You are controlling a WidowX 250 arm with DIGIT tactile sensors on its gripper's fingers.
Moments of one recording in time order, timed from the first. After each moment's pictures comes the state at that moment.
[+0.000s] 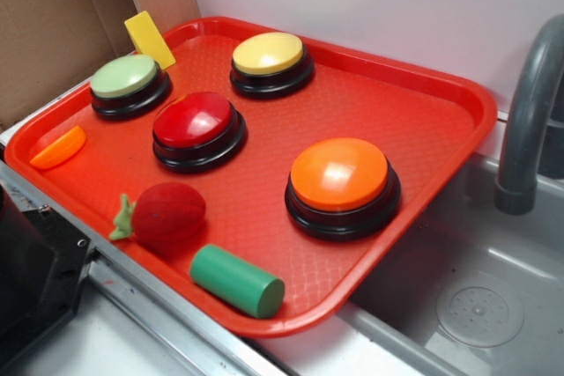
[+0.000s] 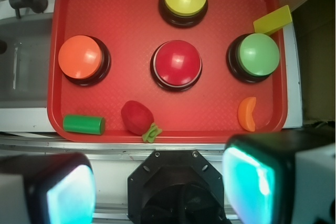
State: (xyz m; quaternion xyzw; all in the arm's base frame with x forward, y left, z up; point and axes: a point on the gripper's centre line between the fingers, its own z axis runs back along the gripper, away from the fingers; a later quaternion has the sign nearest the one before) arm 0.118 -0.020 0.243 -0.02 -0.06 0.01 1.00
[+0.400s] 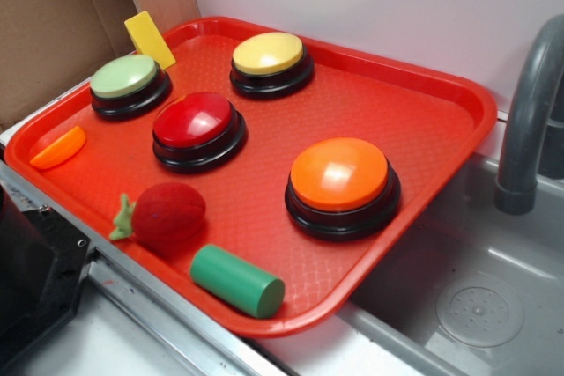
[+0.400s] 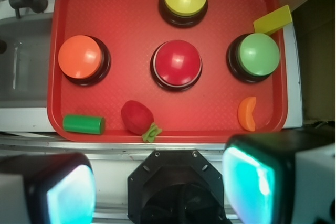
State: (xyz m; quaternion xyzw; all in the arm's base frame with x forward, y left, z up) arm 0.118 -0.019 0.239 -0.02 -0.05 0.01 1.00
